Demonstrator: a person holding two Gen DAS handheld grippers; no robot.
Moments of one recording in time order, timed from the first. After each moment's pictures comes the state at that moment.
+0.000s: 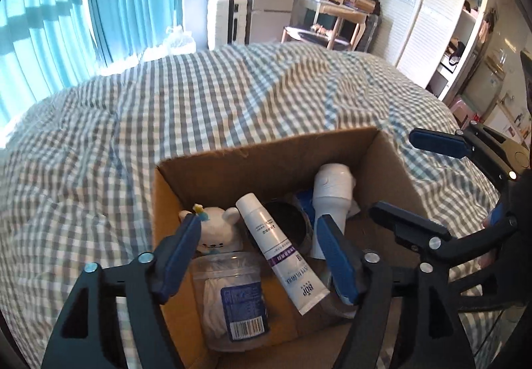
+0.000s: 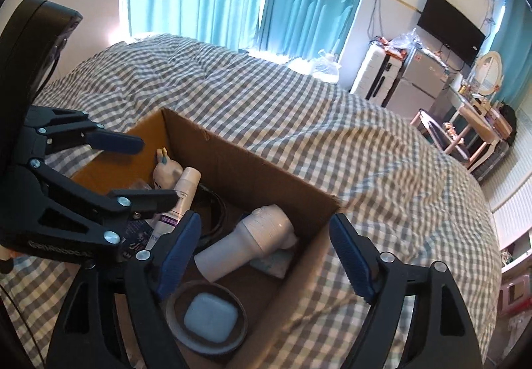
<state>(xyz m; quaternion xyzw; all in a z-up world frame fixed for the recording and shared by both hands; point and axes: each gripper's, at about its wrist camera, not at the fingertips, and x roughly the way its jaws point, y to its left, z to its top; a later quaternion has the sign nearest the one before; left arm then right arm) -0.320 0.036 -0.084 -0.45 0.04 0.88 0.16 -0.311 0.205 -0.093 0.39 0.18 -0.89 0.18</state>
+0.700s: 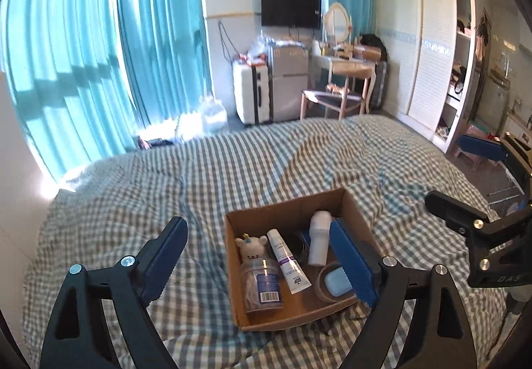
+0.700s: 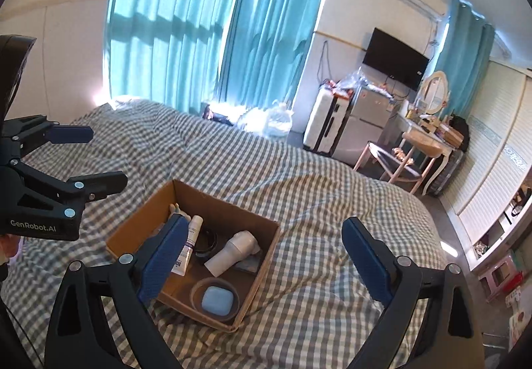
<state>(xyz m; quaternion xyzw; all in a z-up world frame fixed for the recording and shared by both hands) -0.209 0.008 0.051 -0.32 0.06 0.94 0.11 -0.202 0.223 0.040 0.28 0.15 -0.94 0.10</state>
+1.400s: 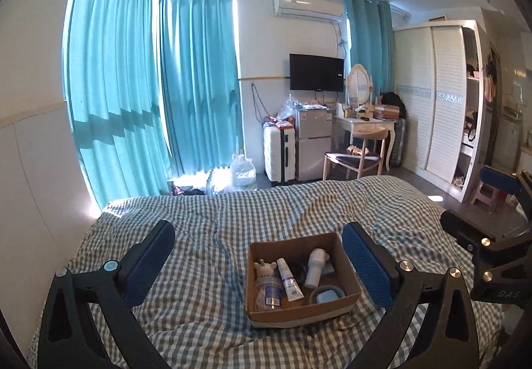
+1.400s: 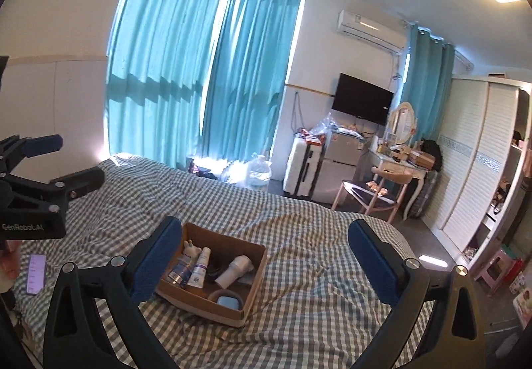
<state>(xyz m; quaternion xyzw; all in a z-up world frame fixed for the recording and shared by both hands) -0.072 0.003 0.127 -0.19 0.04 0.98 0.05 -0.059 0.234 0.116 0.17 0.11 -0.98 0.06</state>
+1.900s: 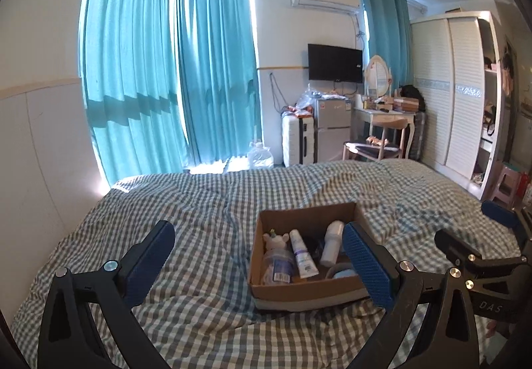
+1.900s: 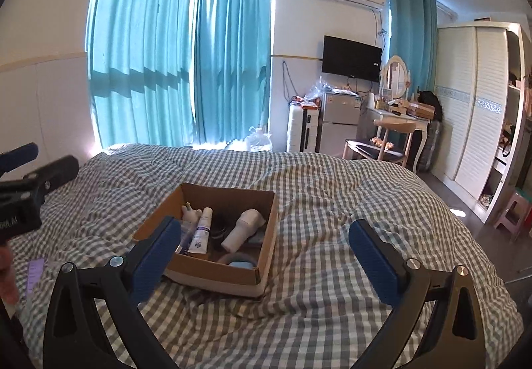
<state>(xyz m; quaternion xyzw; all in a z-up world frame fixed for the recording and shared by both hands) -0.075 0.011 0.033 -0.20 0.04 0.98 -0.01 -0.081 0.250 -0.002 0.21 0.04 -0.98 0.04</state>
